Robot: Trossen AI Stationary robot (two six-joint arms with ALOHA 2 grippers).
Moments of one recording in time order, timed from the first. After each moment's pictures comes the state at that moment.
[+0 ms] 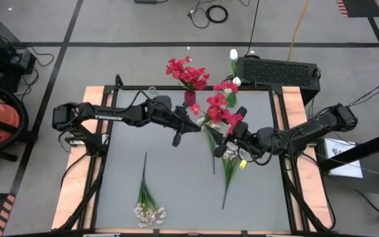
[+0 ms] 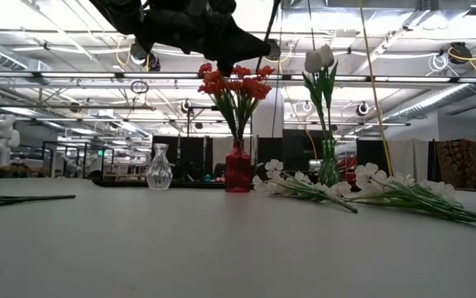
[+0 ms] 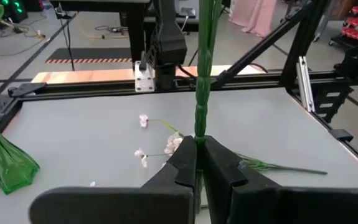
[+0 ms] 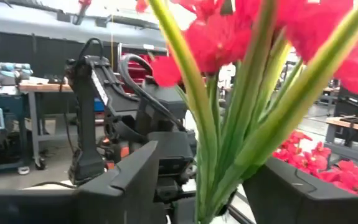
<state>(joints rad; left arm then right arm) 0.21 1.55 1.01 0.27 0.41 0.09 0.30 1.28 0.87 0.64 0.81 -0.17</state>
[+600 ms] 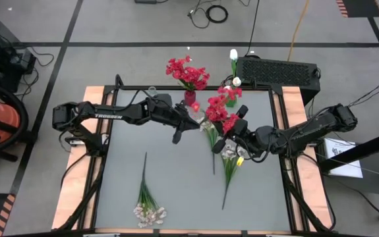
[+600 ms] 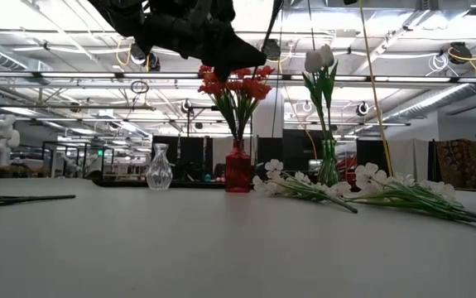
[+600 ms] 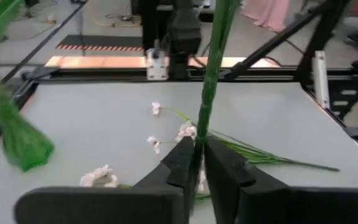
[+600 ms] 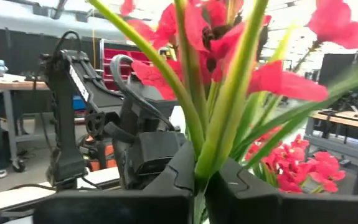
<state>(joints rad) 0.24 1.55 1.01 0.22 0.39 0.07 0.29 1.29 0.87 0.64 0.87 -0.17</state>
